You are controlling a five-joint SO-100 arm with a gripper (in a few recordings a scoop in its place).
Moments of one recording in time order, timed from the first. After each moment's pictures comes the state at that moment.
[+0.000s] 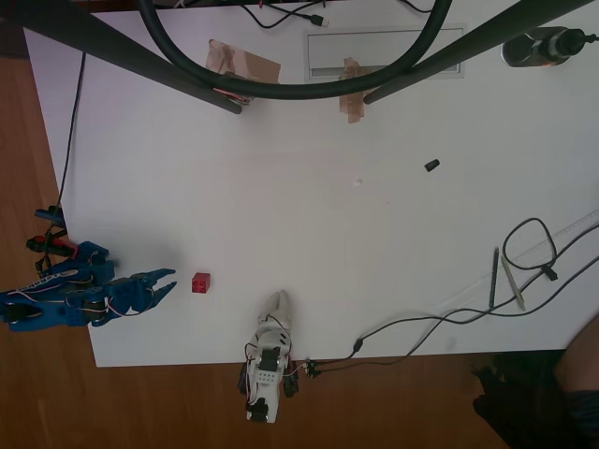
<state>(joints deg) 1.4 134.8 141.4 44.3 -89.3</state>
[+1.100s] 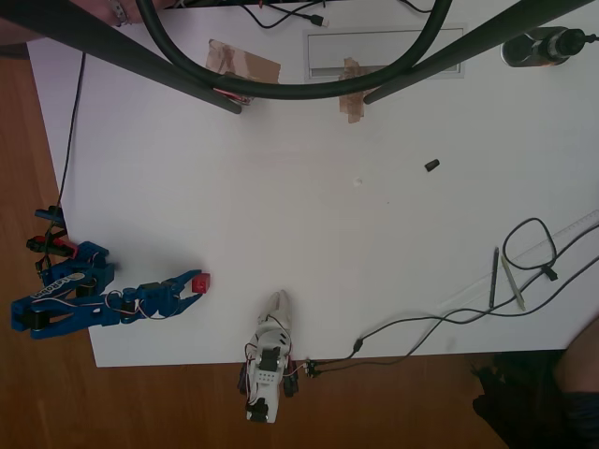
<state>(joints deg) 10.8 109.8 146.2 7.1 -96.5</state>
